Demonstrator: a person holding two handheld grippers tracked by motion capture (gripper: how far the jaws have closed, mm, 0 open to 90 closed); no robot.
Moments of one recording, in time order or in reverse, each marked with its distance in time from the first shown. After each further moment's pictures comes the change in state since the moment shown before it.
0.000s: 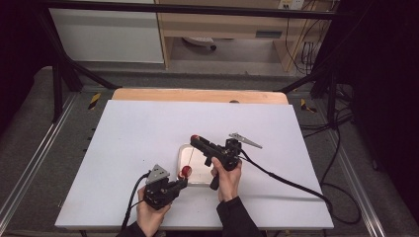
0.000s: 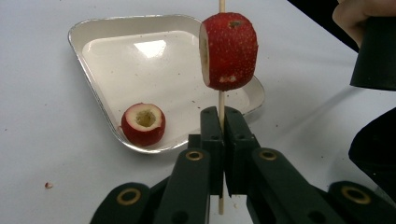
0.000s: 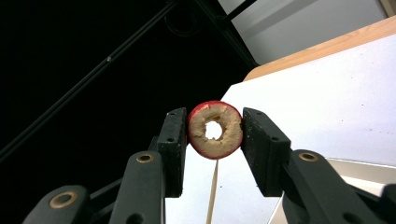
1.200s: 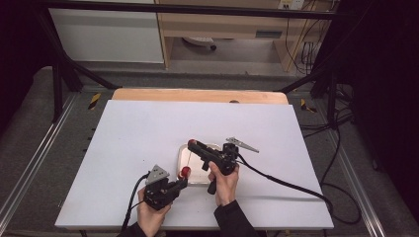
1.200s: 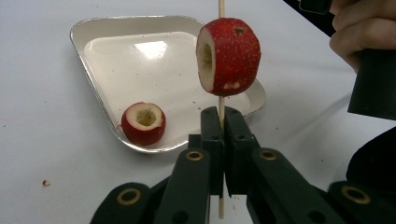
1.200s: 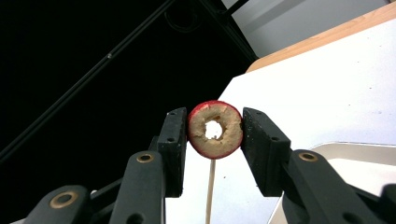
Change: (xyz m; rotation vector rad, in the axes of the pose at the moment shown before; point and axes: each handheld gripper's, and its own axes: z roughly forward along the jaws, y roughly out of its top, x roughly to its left) left arm 0.000 -0.002 0.001 -0.017 -0.003 -0.024; right arm 0.001 -0.014 0.002 0.008 0.001 0.018
